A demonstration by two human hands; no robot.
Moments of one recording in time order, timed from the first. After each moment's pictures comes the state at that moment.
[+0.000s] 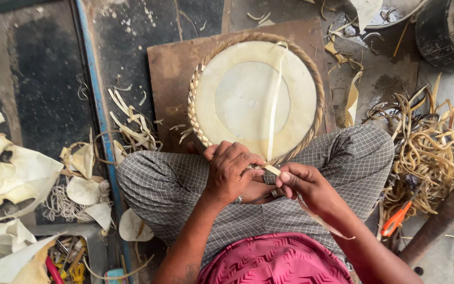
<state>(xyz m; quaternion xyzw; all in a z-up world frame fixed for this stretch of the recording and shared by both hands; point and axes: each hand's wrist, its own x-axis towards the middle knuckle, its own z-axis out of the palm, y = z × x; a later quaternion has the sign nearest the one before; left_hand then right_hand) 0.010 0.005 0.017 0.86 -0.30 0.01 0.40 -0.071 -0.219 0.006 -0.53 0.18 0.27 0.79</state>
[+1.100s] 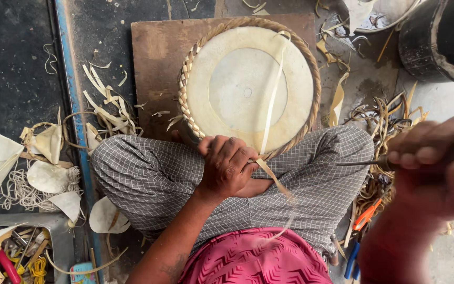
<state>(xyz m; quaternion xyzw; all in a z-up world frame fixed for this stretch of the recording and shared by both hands) -0.002 -0.006 0.004 0.86 -0.31 0.13 0.38 -0.043 -0.311 0.124 -0.60 -0.04 -0.19 0.78</state>
